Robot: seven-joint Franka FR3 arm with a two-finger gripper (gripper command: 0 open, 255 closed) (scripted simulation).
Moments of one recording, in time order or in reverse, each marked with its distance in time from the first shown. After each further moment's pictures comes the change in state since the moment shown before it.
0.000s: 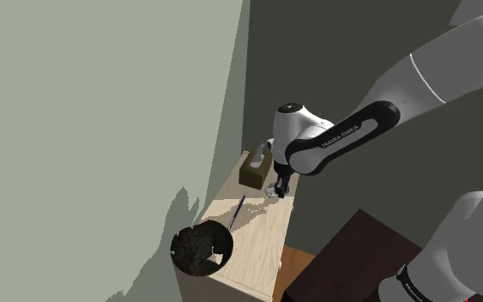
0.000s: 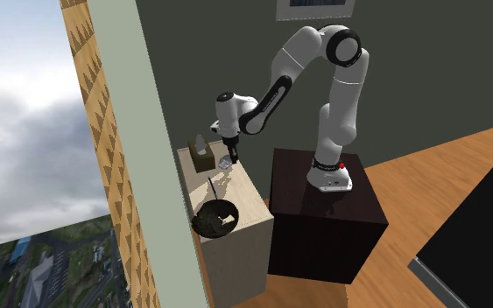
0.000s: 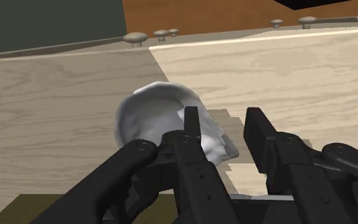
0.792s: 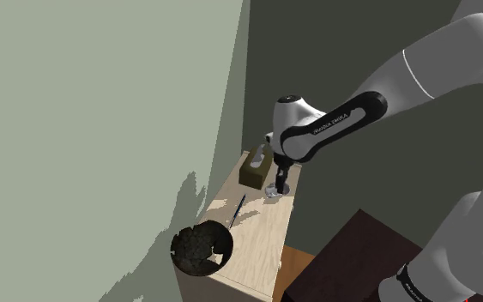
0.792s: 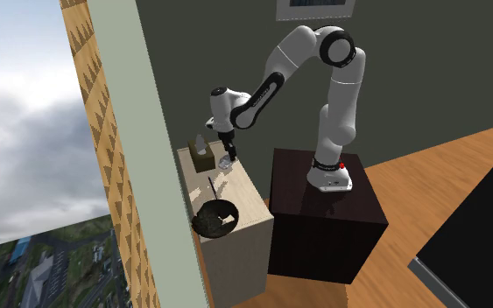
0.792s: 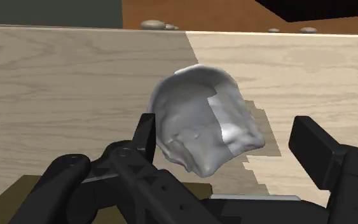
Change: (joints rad) arm -0.031 0.046 -0.030 0.088 0.060 -0.062 -0.221
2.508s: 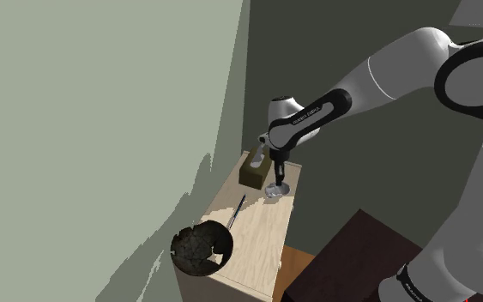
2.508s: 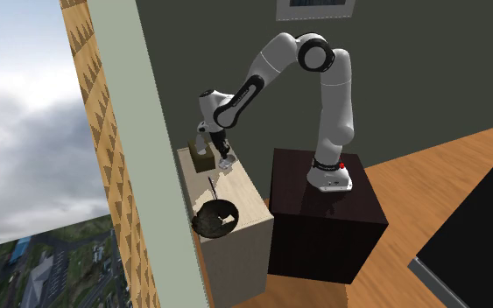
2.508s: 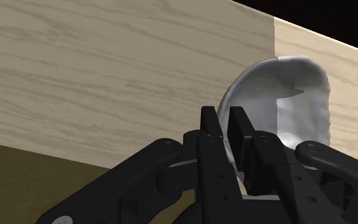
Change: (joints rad) arm -0.068 0.199 -0.018 0.196 0.091 -0.074 -0.444
